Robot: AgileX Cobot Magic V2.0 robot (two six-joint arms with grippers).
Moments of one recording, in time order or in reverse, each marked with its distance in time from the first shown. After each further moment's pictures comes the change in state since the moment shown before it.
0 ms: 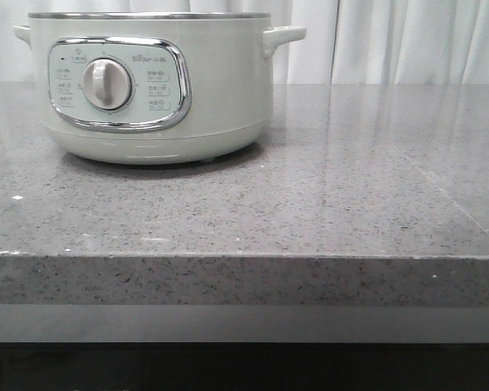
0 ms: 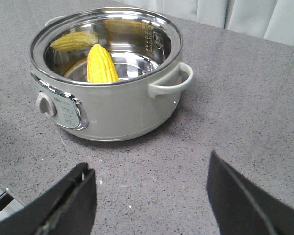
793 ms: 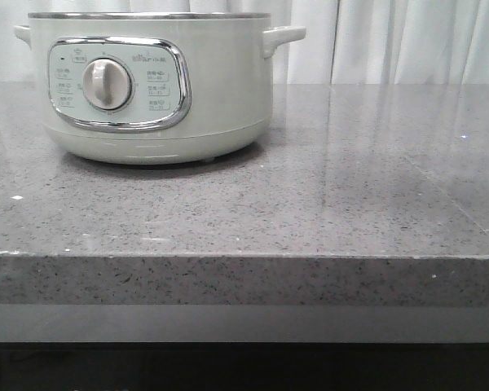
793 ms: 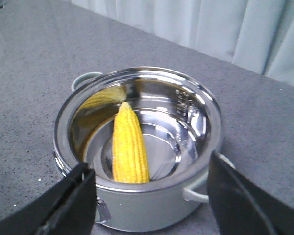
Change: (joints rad) left arm 0.000 0.000 0.000 0.000 0.000 0.000; right arm 0.054 0.402 -0.452 0.006 0.023 -0.008
